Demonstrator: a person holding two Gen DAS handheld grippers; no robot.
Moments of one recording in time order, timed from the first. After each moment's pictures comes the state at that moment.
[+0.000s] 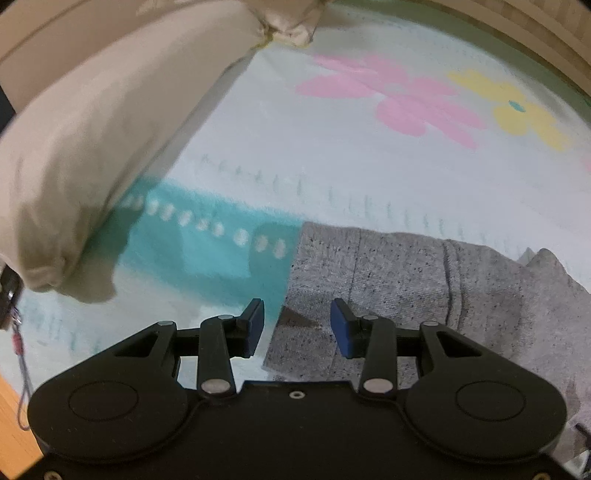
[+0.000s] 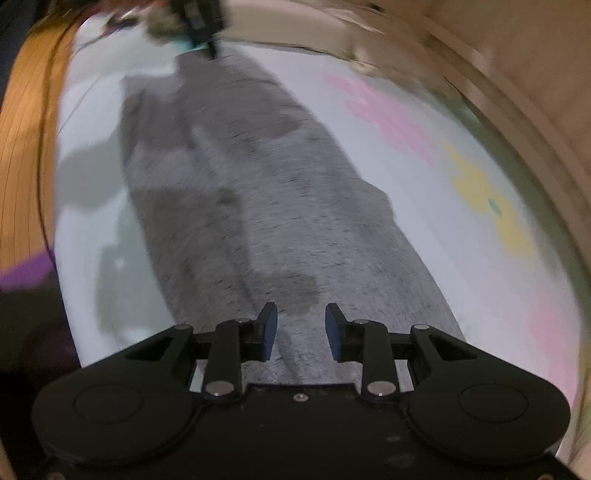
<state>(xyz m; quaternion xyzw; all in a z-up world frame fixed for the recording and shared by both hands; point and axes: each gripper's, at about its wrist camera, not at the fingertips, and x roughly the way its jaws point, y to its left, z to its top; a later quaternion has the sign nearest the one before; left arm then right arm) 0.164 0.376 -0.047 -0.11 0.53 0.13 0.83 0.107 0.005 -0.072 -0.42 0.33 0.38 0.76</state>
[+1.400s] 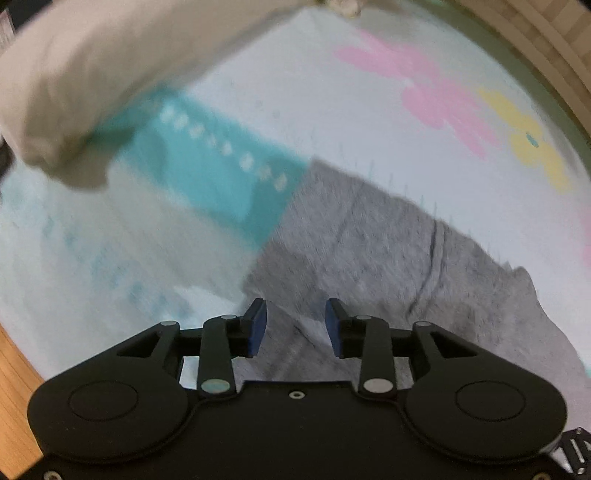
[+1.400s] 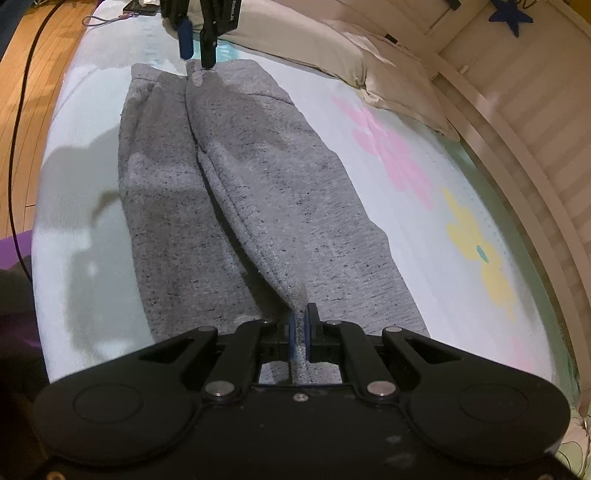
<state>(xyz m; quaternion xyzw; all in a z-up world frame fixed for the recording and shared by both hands) 0.130 0.384 -0.055 -0.26 0.55 0.15 0.78 0.107 0.022 -0.082 -0.44 0.28 0.37 0.77</state>
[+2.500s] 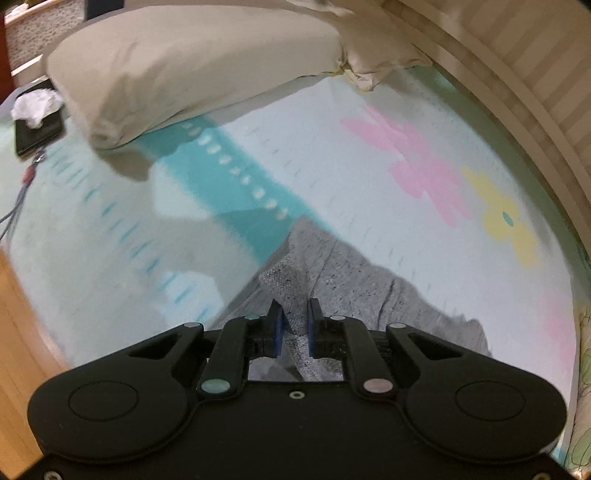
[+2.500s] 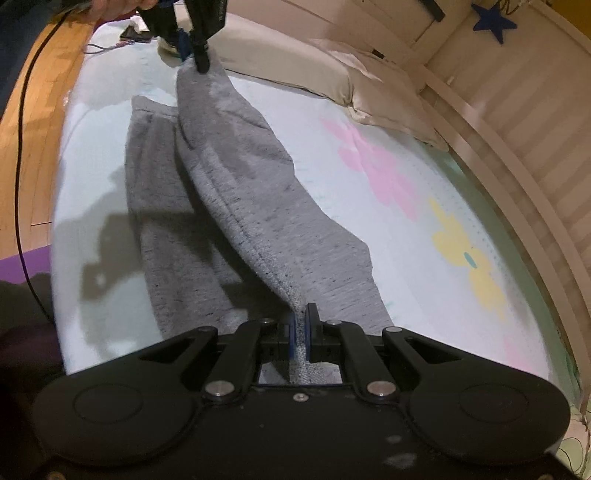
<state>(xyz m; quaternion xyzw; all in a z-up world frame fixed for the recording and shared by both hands) 0.063 0.365 -0.005 -0.33 0.43 0.20 0.82 0.092 0.000 -0.051 -0.41 0.26 0.38 0.79</state>
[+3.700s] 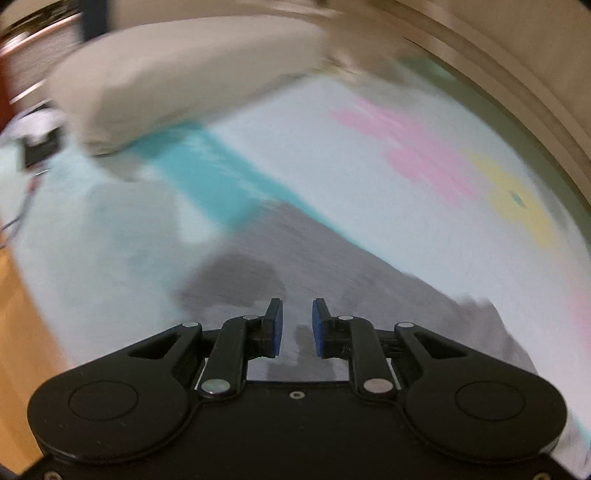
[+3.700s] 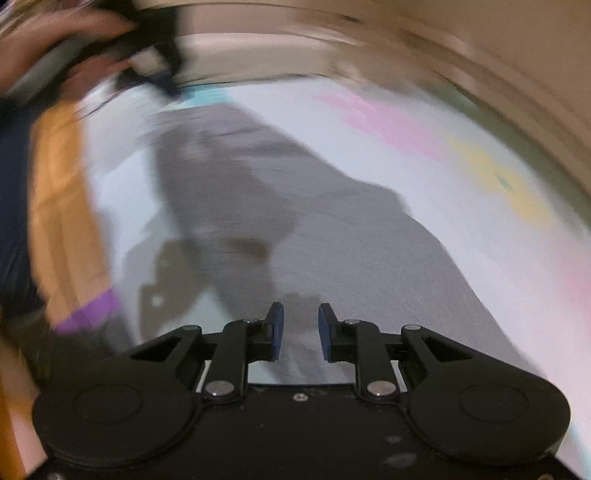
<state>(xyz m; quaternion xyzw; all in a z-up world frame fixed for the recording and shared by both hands) 0.082 0.300 -0.004 -0.26 0.44 0.20 0.84 0.120 -0.043 -0.043 -0.22 0.40 0.34 0.82</state>
